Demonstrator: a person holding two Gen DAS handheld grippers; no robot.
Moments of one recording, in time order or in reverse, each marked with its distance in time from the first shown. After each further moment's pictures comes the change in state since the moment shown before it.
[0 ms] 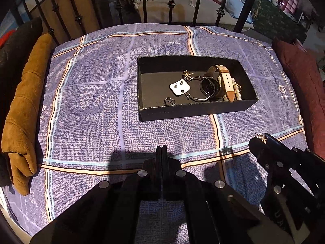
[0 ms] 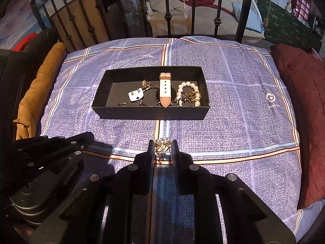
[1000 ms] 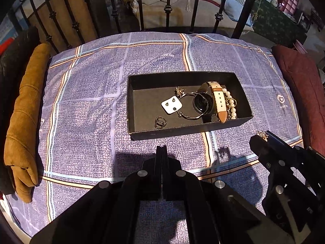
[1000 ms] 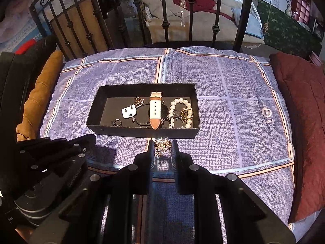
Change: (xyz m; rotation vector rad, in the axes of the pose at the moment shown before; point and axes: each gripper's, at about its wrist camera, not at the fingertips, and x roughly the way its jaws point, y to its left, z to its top) left arm -0.001 -0.015 0.027 0.001 -0.009 0.010; right arm 0.000 -0.015 0.026 -0.008 -0.027 0.005
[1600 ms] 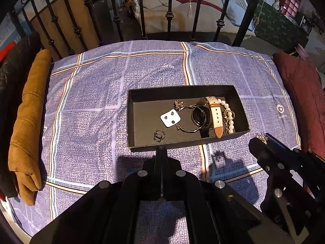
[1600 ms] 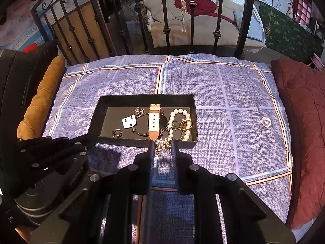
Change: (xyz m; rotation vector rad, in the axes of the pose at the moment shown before) left arm -0.007 -0.004 0.018 -0.014 -0.021 0.012; right arm -0.004 -0.005 0.015 -0.005 -0.022 0.019
